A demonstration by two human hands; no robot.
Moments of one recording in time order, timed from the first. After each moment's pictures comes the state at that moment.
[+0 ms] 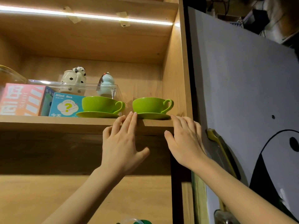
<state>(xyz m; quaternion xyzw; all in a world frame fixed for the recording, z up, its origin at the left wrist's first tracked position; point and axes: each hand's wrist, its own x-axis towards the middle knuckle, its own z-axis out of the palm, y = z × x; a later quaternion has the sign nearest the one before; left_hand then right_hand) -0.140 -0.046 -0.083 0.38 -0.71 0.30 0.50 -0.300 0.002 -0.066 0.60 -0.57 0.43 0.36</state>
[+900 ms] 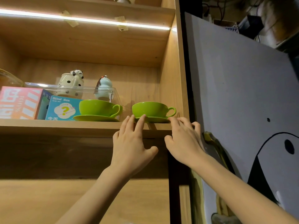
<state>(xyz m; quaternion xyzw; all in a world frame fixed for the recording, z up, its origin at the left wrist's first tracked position) -0.163 -0.030 -0.072 0.34 -0.75 0.16 0.54 -0.296 0.017 -0.053 0.60 -0.61 0.39 0.35</state>
